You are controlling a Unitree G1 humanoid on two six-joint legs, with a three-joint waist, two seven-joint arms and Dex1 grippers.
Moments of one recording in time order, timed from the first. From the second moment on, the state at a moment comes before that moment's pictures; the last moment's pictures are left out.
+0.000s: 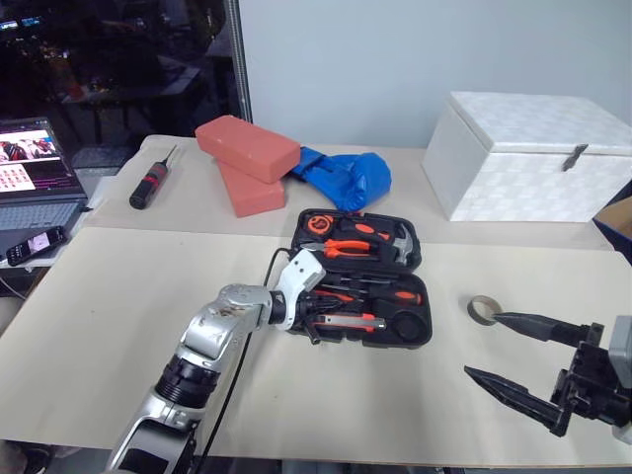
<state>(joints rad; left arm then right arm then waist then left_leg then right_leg) -0.52 0.34 -0.31 -0.10 -0.26 0.76 -0.81 0.54 -0.80 -0.83 -0.84 0.83 0.51 0.99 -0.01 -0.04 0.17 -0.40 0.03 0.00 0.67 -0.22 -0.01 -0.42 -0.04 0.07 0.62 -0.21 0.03</state>
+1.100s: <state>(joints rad) -0.53 0.54 -0.17 -0.28 -0.56 0.66 -1.12 -0.09 -1.09 -0.15 -0.21 0.33 0.65 0.82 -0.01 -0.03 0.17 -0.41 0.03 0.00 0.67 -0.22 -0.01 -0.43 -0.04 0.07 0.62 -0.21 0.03</state>
